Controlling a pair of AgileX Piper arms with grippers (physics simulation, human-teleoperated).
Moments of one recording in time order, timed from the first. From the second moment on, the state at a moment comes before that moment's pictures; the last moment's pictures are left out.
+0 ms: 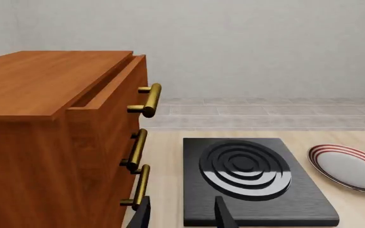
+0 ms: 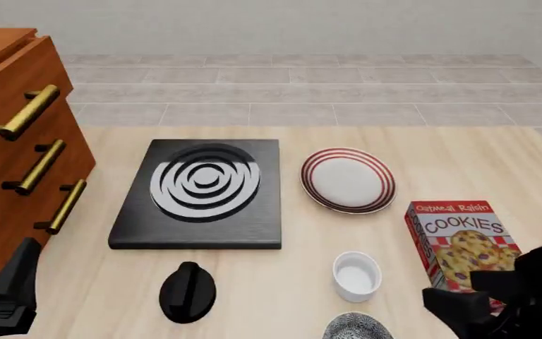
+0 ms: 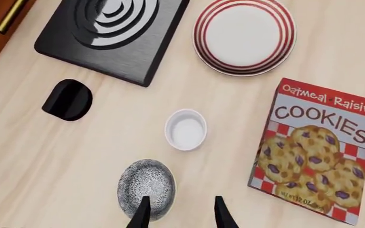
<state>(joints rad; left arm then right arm) 0.00 0.01 0.00 0.00 0.00 0.53 0.49 -0.46 0.77 0.22</state>
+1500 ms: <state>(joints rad) 0.00 0.01 0.00 0.00 0.00 0.68 0.73 -0.29 0.48 0.34</state>
